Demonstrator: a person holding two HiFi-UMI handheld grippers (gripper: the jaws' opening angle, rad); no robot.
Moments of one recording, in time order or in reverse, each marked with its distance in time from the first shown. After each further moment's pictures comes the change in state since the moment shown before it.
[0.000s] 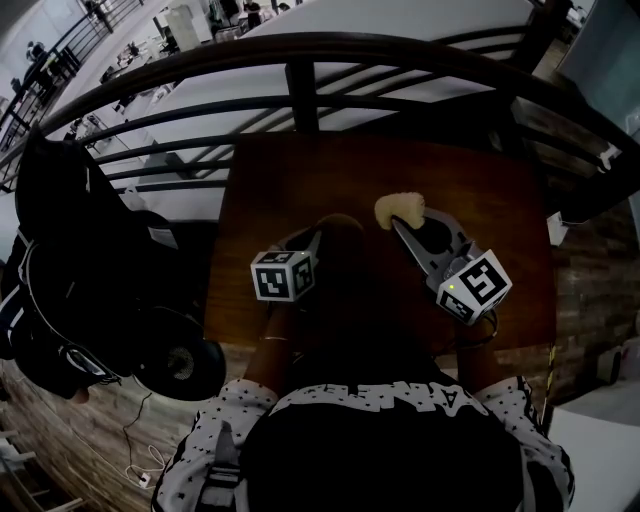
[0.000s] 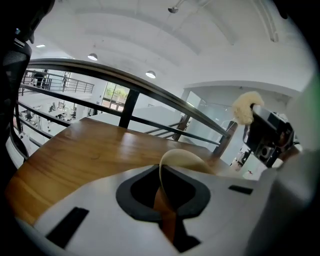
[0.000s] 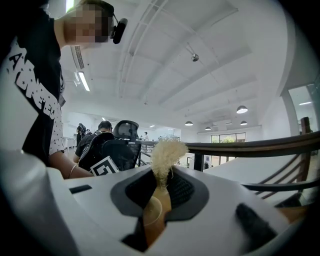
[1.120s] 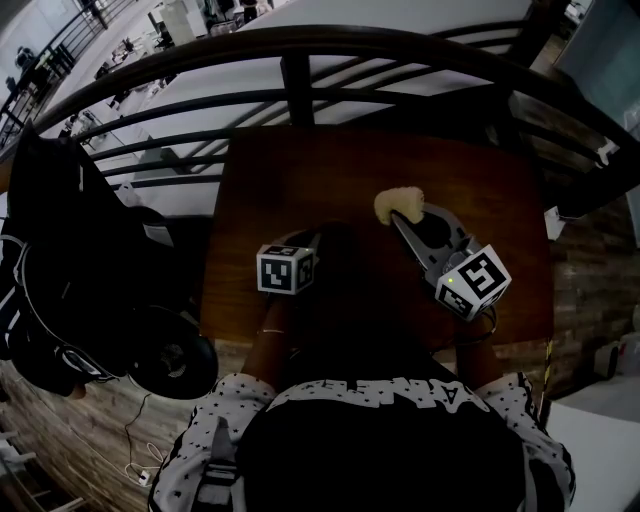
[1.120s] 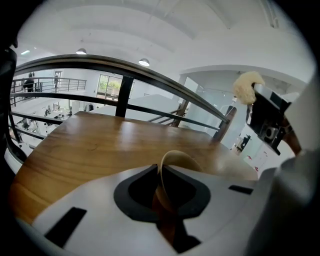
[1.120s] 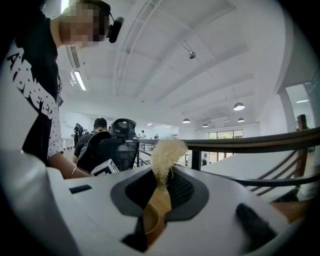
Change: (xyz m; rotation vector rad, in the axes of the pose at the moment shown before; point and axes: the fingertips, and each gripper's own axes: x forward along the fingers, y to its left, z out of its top) left arm 0.015 0.005 -0.029 0.082 0.135 0.009; right arm -0.003 -0.006 -0.007 0.034 0.031 -0.023
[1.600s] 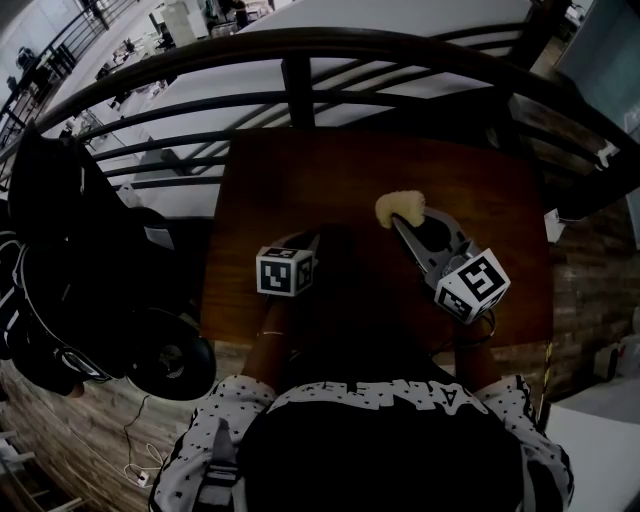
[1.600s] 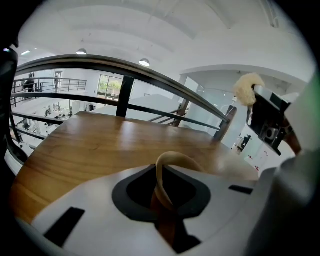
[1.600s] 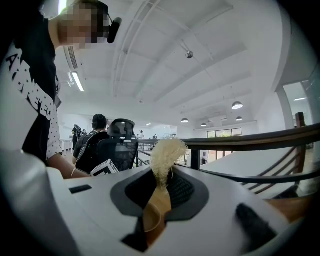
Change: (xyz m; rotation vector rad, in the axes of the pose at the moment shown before) left arm -0.007 0.007 0.002 -0.001 0.002 0.000; right arm 0.005 0.003 0.003 0.010 0.000 -0.010
